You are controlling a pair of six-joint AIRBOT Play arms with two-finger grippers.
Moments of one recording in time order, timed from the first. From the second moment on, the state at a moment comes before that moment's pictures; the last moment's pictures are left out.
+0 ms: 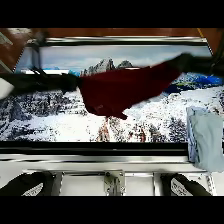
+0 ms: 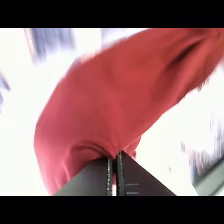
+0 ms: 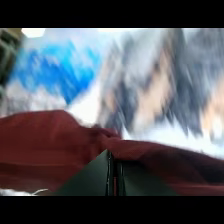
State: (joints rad) left arm -0.38 -1.04 1.43 1.10 -0.93 -1.40; right arm -0.17 -1.14 1.49 -0.63 1.12 1.15
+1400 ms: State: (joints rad) left arm -0.37 -1.22 1.44 1.46 -1.00 -1.46; right arm -0.10 -1.04 1.01 -0.92 1.27 1.49
